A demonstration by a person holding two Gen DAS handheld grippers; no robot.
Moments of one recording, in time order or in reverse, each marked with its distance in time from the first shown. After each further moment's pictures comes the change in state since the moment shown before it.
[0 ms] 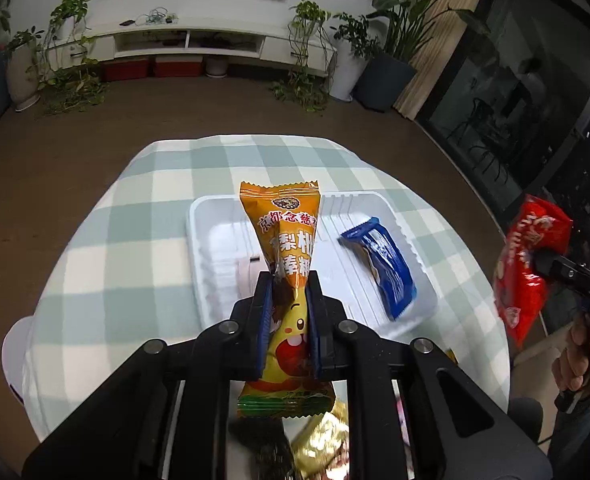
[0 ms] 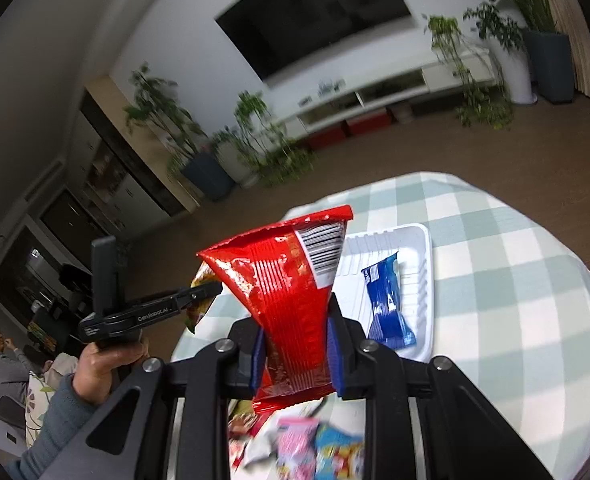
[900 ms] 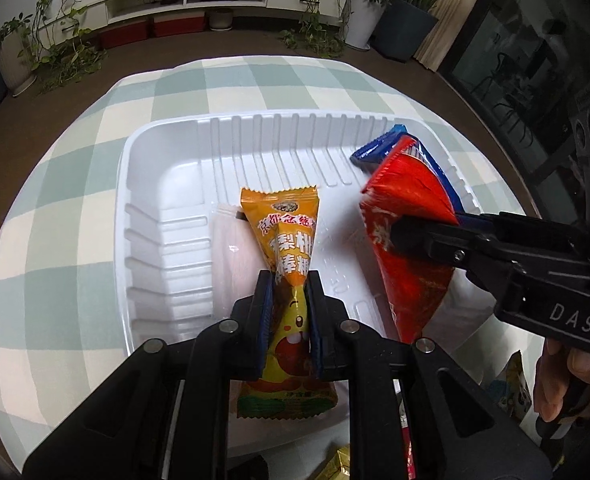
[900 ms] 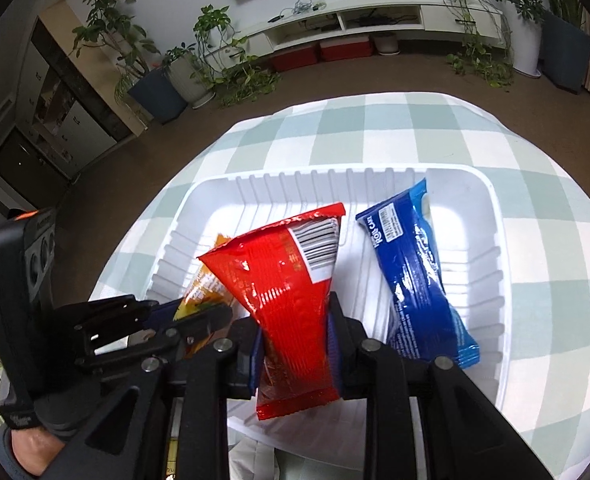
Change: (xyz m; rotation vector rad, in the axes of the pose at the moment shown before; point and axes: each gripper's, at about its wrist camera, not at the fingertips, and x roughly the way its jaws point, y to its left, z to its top) left arm 0.117 -0.009 -0.035 0.018 0.166 0.084; right arm 0.167 -0.017 -0.003 -0.062 0.274 -0.186
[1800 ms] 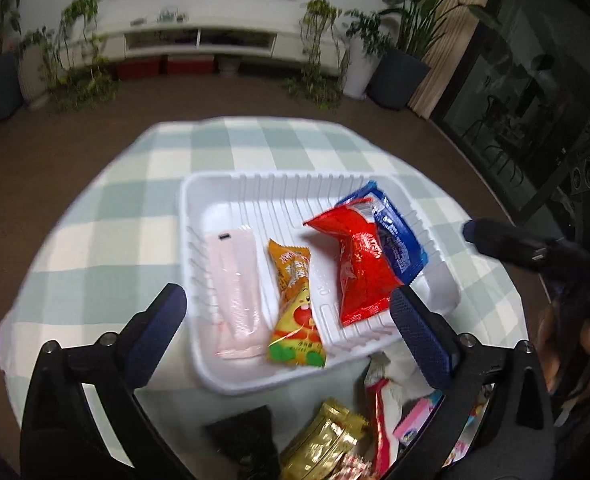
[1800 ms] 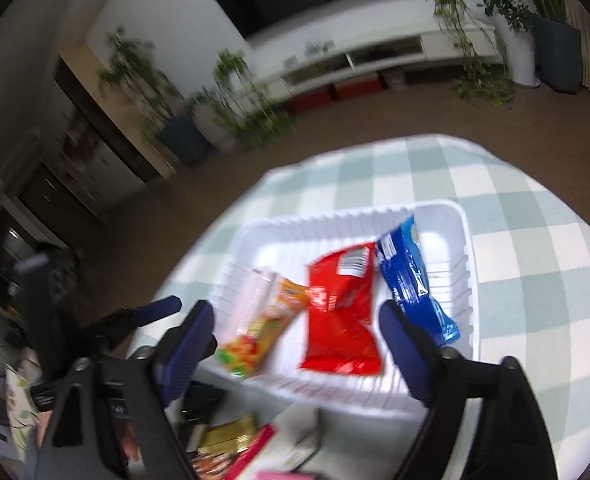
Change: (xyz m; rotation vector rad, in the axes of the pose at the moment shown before) left arm -0.103 0.007 -0.024 -0.013 -0.215 -0.013; right arm -0.093 0.005 -0.019 0.052 -0.195 0.148
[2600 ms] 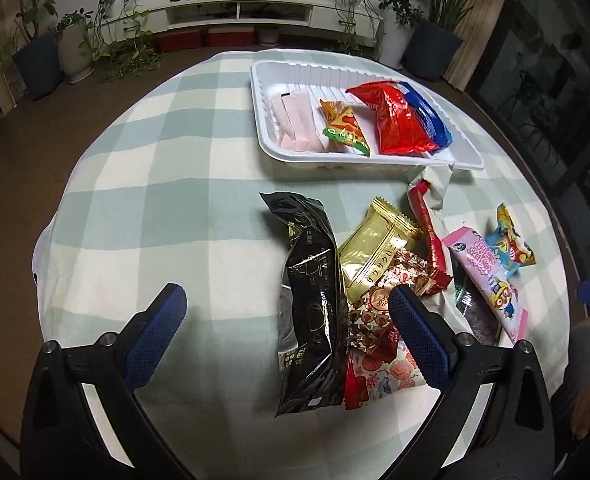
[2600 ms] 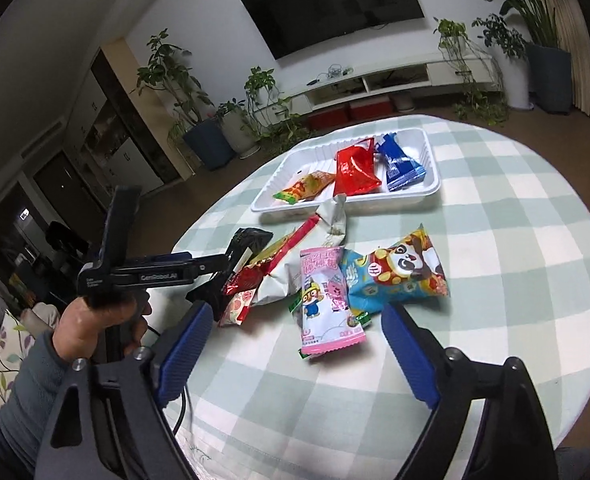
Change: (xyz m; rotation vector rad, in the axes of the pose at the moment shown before) left arm -0.046 0.007 -0.142 -0.026 0.124 0.153; right arm -0.117 0.038 -0.197 -0.111 -0.081 -0.024
